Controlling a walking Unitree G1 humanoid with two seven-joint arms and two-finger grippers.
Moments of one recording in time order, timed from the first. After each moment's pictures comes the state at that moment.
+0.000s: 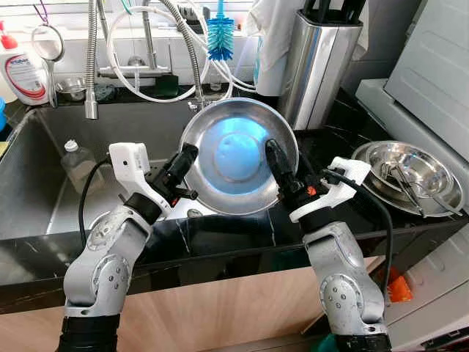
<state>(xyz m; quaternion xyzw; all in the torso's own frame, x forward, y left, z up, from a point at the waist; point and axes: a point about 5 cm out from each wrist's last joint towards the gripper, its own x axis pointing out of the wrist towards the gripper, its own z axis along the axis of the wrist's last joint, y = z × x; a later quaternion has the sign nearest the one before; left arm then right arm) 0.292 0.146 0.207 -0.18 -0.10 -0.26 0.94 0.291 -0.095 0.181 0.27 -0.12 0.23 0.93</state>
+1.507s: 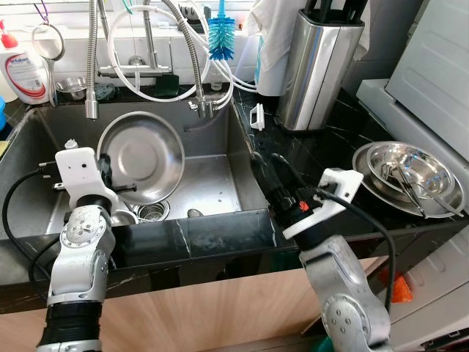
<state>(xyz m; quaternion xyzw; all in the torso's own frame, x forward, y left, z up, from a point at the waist) 0.317 0.240 0.173 0.04 -0.04 0.14 0.99 0.259 -0.090 0.175 0.22 -0.10 0.27 0.93</state>
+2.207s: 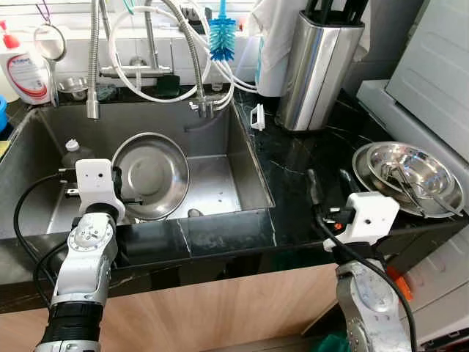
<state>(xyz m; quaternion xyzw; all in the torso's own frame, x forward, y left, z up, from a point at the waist) 0.320 0.225 0.160 0.05 -0.03 0.09 0.99 0.258 -0.144 0.150 0.00 -0.14 0.05 0.99</state>
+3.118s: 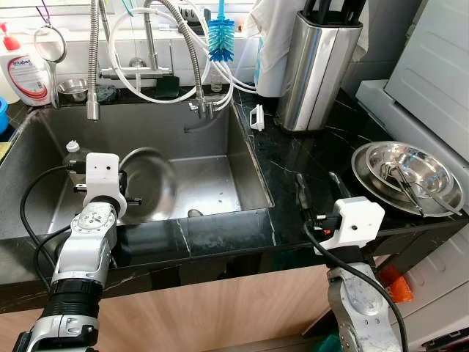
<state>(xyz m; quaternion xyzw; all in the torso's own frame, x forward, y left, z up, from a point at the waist) 0.340 0.228 0.156 0.08 0.05 0.08 0.99 0.256 -0.133 0.146 -0.01 -0.15 0.06 0.99</state>
